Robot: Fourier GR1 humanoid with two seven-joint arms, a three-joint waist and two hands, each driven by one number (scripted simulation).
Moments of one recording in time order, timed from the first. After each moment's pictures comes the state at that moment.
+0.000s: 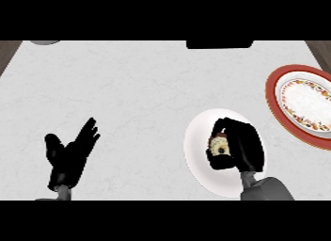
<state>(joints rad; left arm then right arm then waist) 0.03 0.13 -0.09 -1.44 0.14 0.08 0.21 -0.15 -0.15 0.38 -1.47 0.98 -0.21 0.37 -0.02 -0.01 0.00</state>
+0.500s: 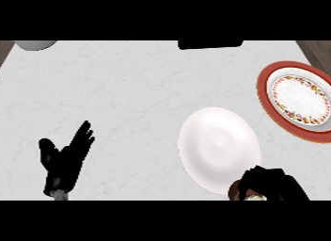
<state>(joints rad) 0.07 0.13 -0.07 -1.45 0.14 0.09 0.20 0.27 -0.45 0.45 -1.97 0.73 -0.26 -0.09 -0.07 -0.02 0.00</state>
